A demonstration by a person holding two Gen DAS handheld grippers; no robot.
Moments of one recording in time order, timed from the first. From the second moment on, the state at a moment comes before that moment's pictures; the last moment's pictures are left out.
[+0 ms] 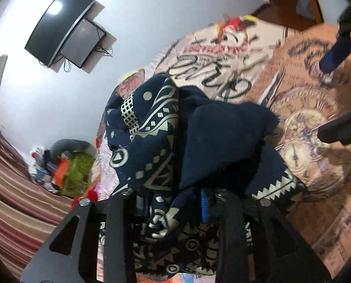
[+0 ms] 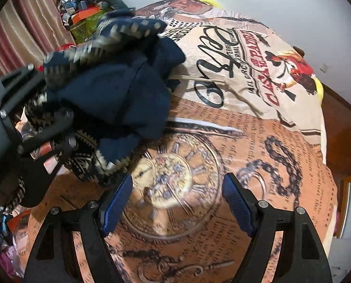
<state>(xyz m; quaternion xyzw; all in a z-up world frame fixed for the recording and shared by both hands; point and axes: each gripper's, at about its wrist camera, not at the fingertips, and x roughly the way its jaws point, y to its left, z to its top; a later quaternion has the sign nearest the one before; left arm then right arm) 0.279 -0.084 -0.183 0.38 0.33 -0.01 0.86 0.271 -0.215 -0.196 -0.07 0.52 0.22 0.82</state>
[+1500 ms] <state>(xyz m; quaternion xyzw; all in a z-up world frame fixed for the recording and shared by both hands) 0.239 0.258 -0.227 -0.39 0.44 -0.03 0.81 0.321 -0.116 -0.185 0.00 0.55 0.29 0.78</state>
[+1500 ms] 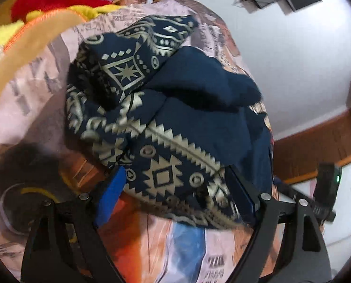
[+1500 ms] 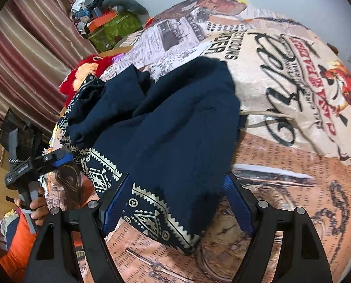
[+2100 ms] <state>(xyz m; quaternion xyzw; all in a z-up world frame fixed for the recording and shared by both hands) 0.242 0.226 -0.284 -0.49 0.45 -0.01 0.74 0.326 -0.110 -0.239 -0.01 0.60 0.28 0.75</state>
